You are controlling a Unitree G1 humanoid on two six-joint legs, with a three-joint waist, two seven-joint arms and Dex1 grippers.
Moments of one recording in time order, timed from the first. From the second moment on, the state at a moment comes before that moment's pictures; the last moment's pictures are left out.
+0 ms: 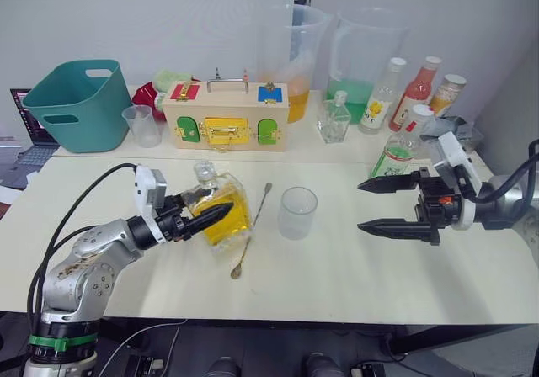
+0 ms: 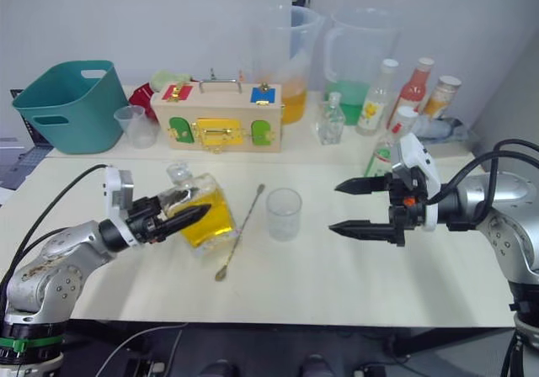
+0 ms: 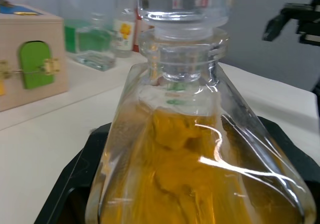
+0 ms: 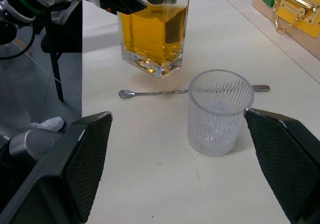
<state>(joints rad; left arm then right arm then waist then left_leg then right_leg) -0.31 0.63 0.18 -0.24 -0.75 0.53 -0.93 -0.49 -1.01 -0.18 -0.27 0.74 0.75 1.25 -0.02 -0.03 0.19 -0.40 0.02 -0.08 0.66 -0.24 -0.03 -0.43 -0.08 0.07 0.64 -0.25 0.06</state>
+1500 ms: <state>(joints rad) -0.51 0.53 -0.17 -0.10 -0.46 0.35 -1.25 -0.21 -1.07 -0.48 -0.52 0.93 0.87 1.02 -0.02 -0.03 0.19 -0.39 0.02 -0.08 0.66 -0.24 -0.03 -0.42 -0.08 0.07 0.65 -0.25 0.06</state>
